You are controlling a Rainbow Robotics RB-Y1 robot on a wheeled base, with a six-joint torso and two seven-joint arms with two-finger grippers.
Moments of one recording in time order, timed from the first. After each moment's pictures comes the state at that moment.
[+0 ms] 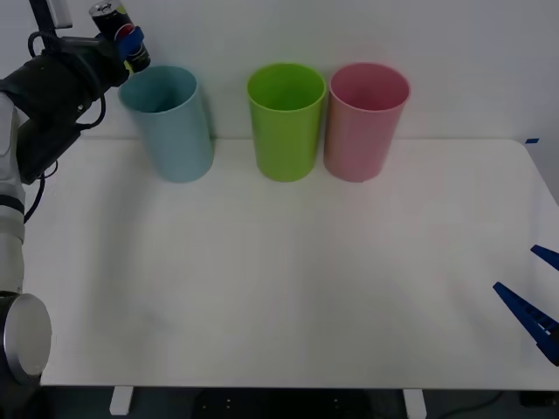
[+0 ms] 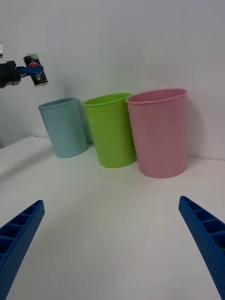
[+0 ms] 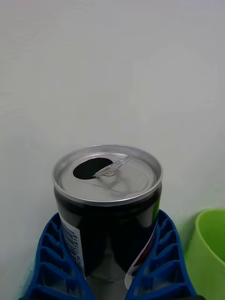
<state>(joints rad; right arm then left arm) 0.35 -0.40 -0.52 -1.66 0.96 -1.22 0.00 -0.79 0.36 0.39 -1.08 -1.72 -0.60 0.45</state>
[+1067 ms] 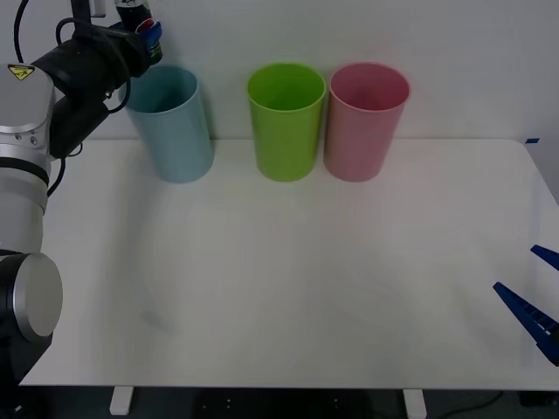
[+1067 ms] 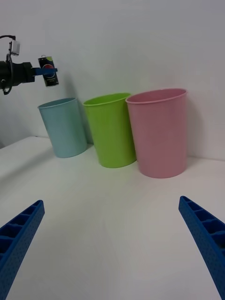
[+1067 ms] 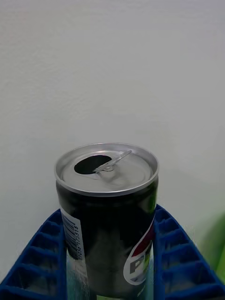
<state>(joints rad) 0.35 -0.40 -0.52 -1.66 0.96 -1.22 0.00 -0.93 0.36 0.33 -0.88 -1.79 -0.49 0.35</state>
